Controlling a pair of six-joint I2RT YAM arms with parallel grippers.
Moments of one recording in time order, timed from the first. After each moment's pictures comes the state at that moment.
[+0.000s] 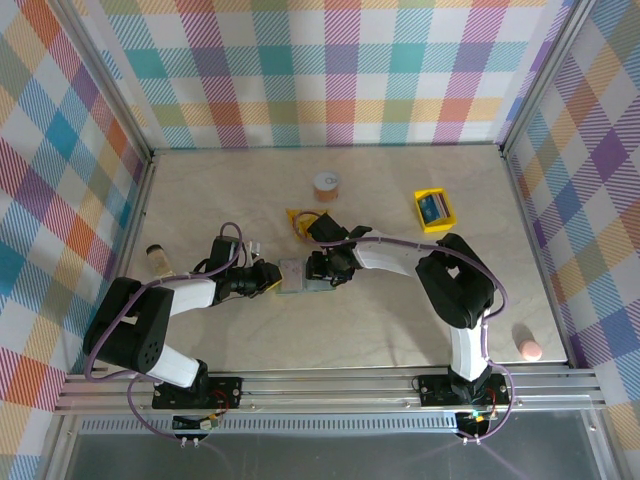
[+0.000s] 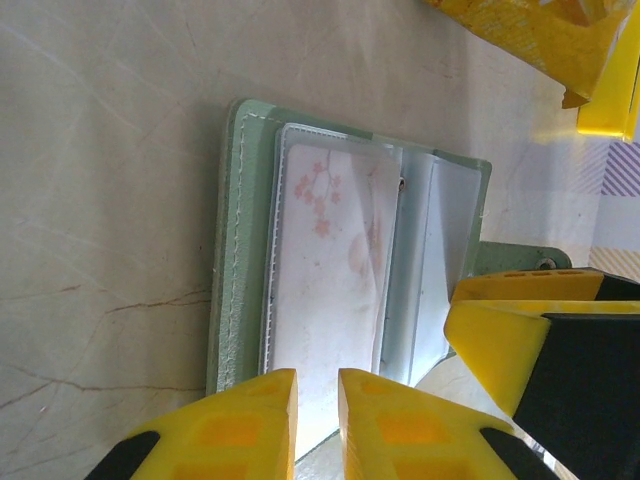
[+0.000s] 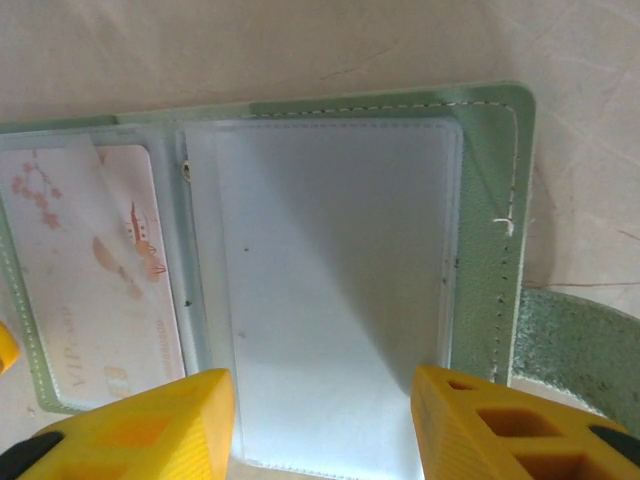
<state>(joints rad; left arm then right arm) -0.27 1.49 0.50 0.13 0.58 -0.77 0.82 1.93 1.28 -0.52 -0.10 0.77</state>
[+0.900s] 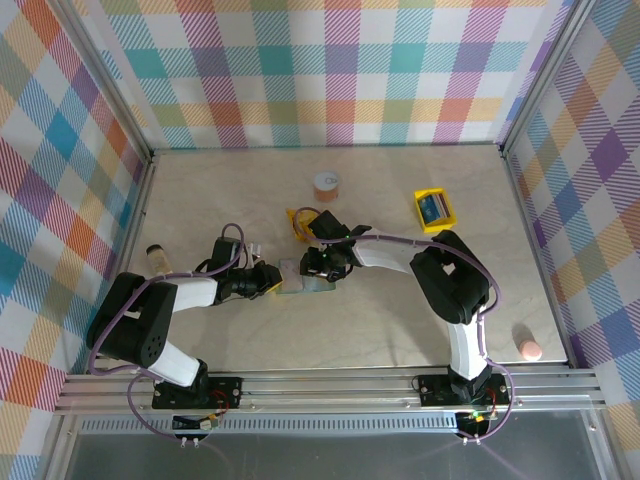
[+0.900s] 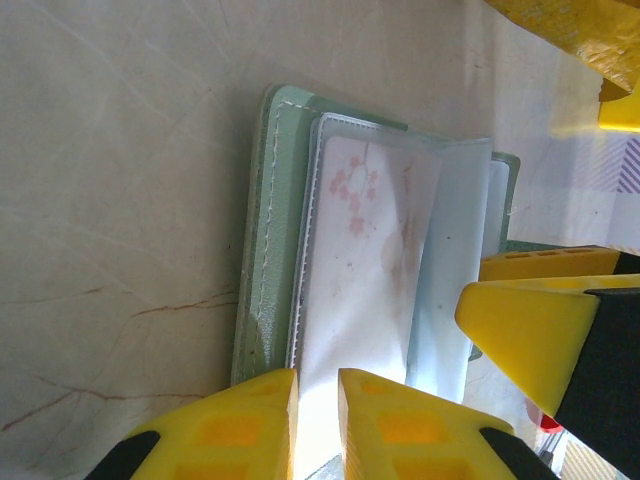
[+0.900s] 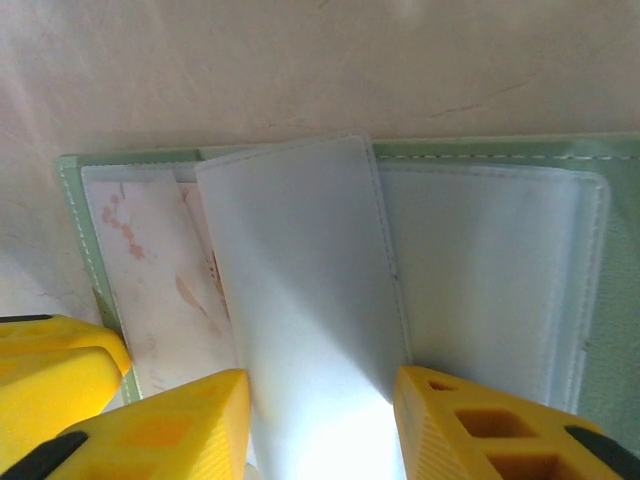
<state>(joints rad) -0.27 1.52 0.50 0.14 0.58 -0.76 0.80 1.98 1.28 -0.40 -0.24 0.80</state>
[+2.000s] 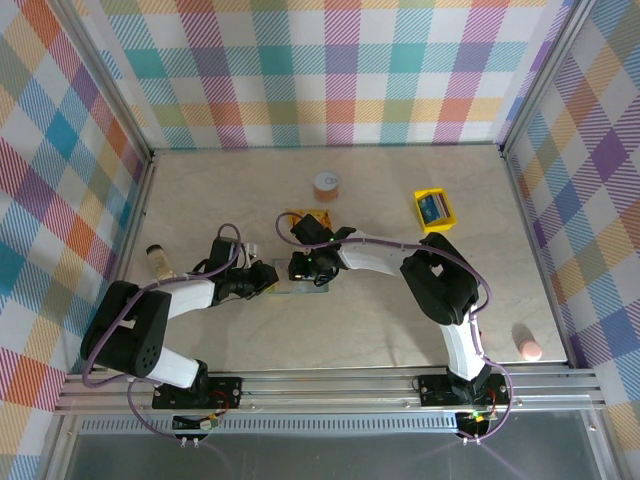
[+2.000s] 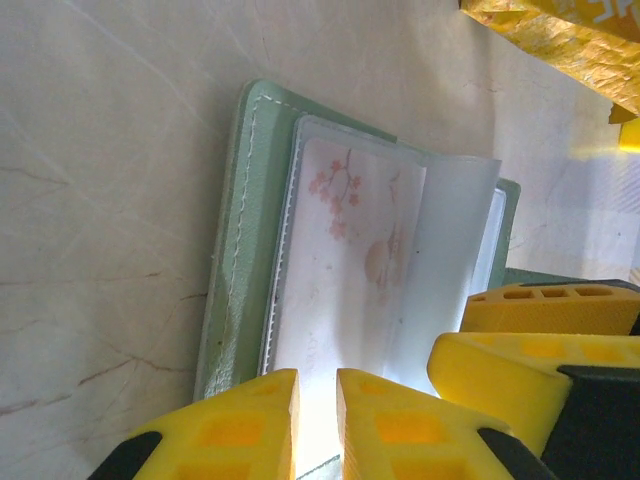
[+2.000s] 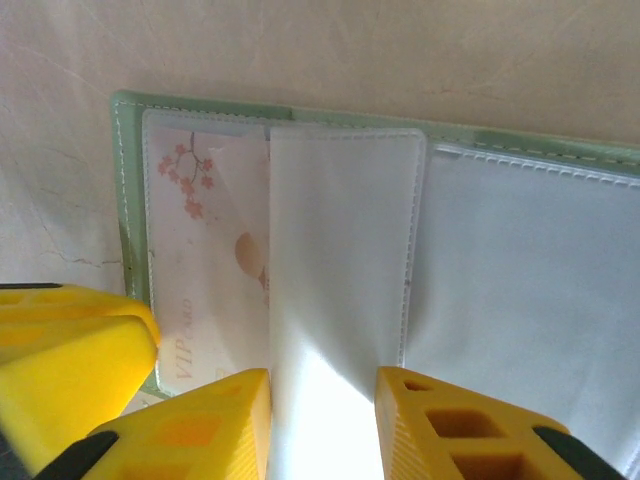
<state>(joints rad) -0.27 1.45 0.50 0.06 0.51 -0.76 0.88 2.02 1.39 -0.46 -0.19 0.75</state>
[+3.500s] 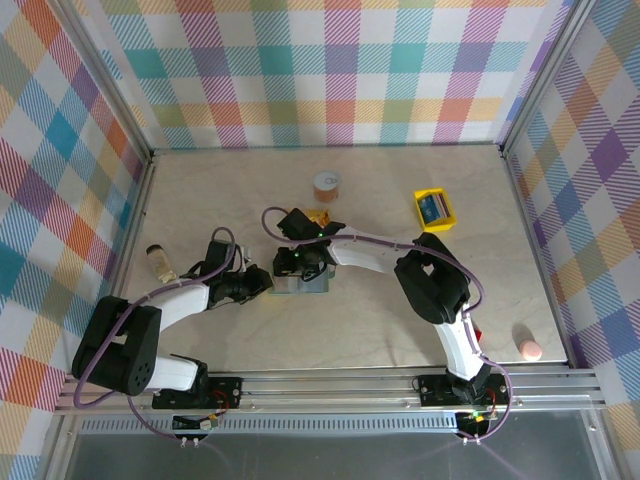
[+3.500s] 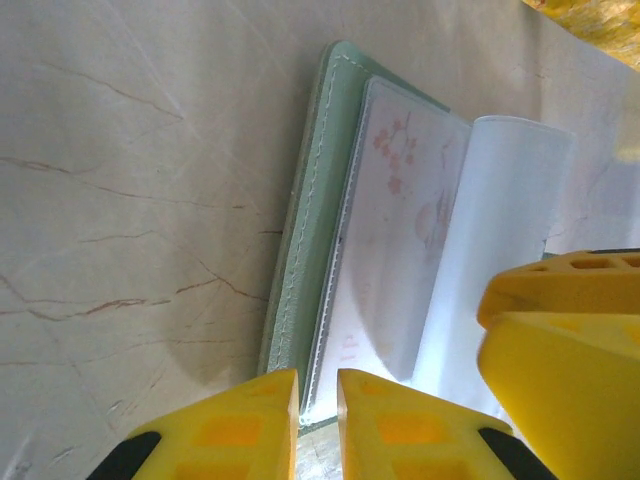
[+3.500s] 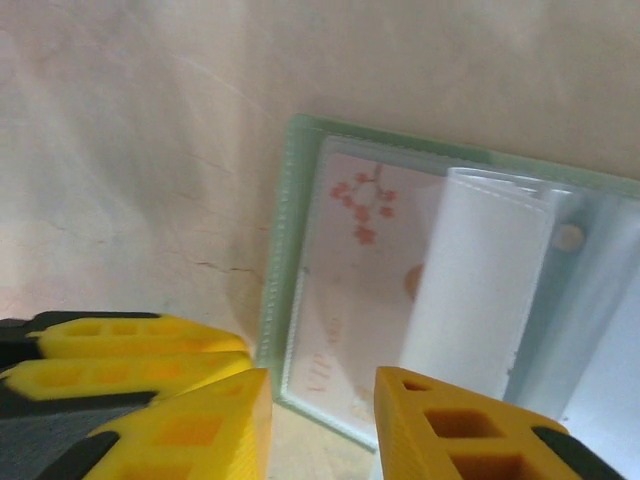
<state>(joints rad) -0.25 1.36 0.49 -0.08 0.45 -0.74 0.91 2.07 1.54 -0.50 -0.23 0.72</state>
